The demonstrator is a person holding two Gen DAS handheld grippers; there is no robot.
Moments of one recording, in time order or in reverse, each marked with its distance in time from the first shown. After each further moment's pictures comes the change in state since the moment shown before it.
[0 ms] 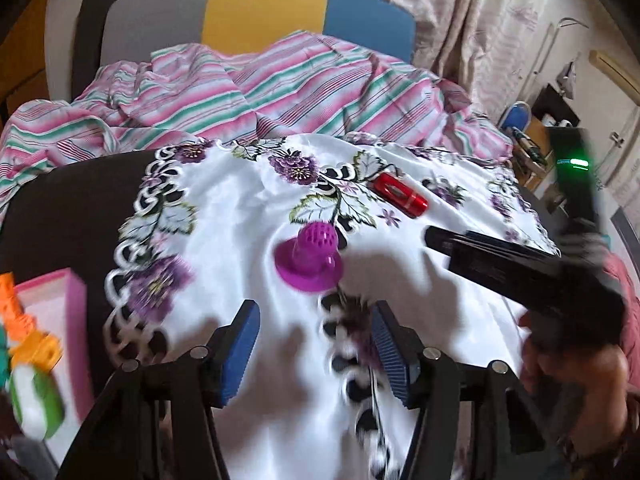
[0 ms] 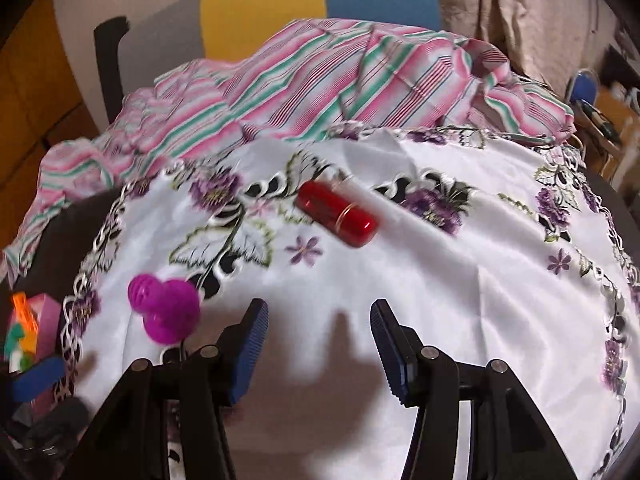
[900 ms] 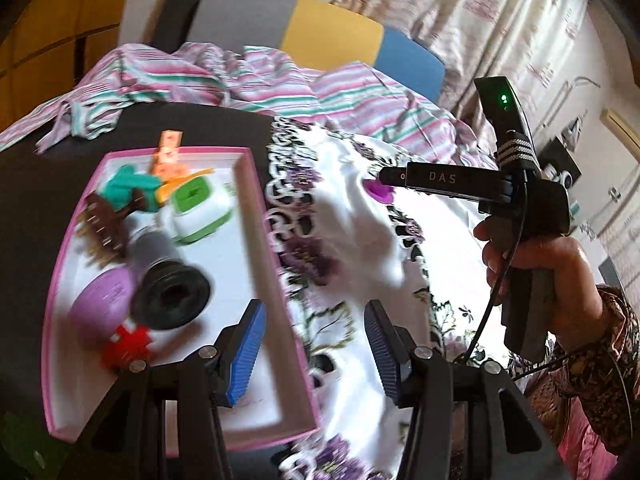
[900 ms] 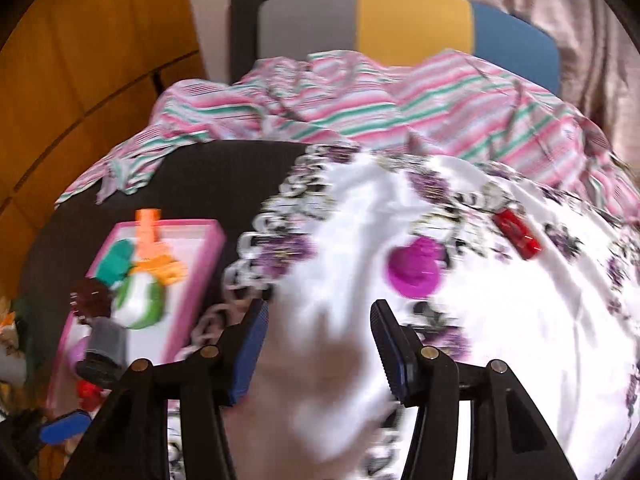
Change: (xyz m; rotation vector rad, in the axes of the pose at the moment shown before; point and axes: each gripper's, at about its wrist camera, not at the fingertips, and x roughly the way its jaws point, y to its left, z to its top) left arm -0.161 0.093 -0.146 -0.158 -0.085 -0.025; right arm -0.066 0.152 -0.049 -0.277 0.013 0.211
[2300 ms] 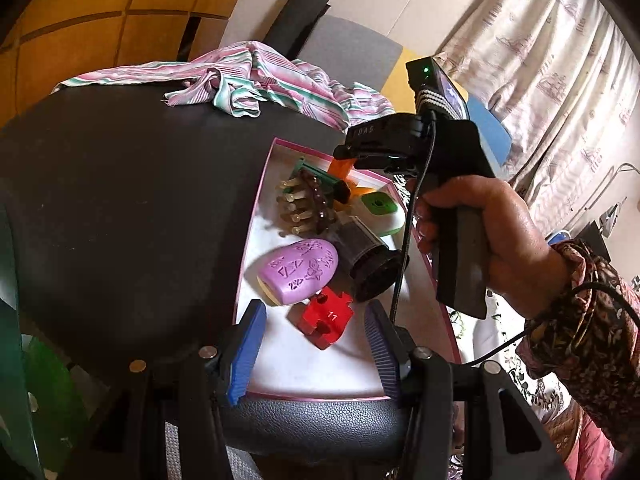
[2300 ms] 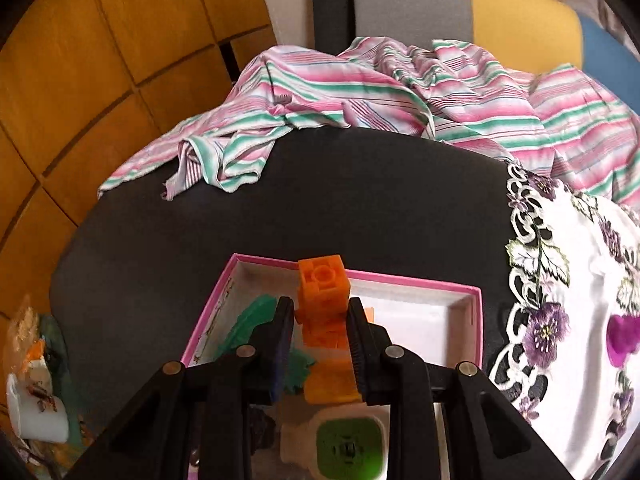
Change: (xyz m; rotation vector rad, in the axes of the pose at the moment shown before) left arm -0.073 0.132 -0.058 -0.270 -0.153 0.117; right arm 0.098 0.221 0.047 -0.117 0.058 0.189
